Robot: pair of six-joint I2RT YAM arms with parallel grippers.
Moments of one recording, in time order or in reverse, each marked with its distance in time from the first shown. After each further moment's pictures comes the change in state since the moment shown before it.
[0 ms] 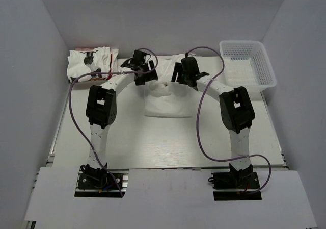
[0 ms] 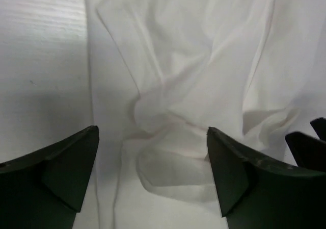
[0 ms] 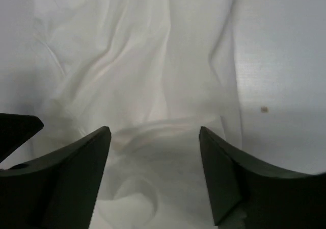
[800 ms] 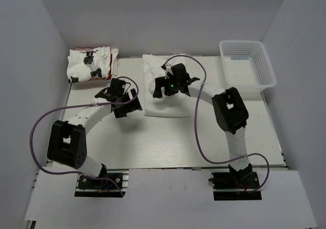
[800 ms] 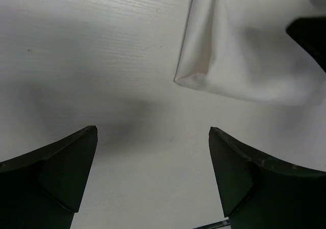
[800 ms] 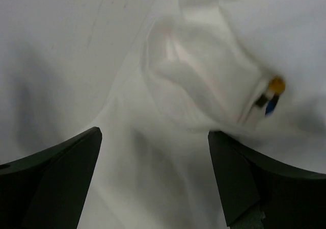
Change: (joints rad) left arm 0.050 -0.693 -0.832 0.004 0.066 -0.051; right arm 0.087 -0.019 -0.092 0.051 -0.526 -0.254
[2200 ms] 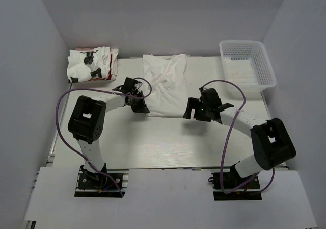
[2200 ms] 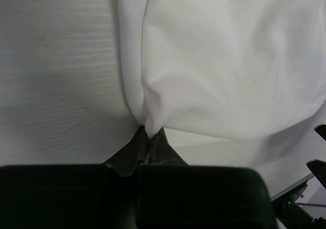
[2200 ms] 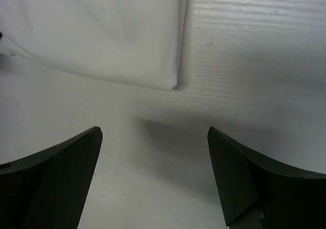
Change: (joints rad) left arm -0.043 0.360 0.131 0.179 0.172 0.012; right arm -0.108 -0.602 -0.669 -0.129 0.262 0.241
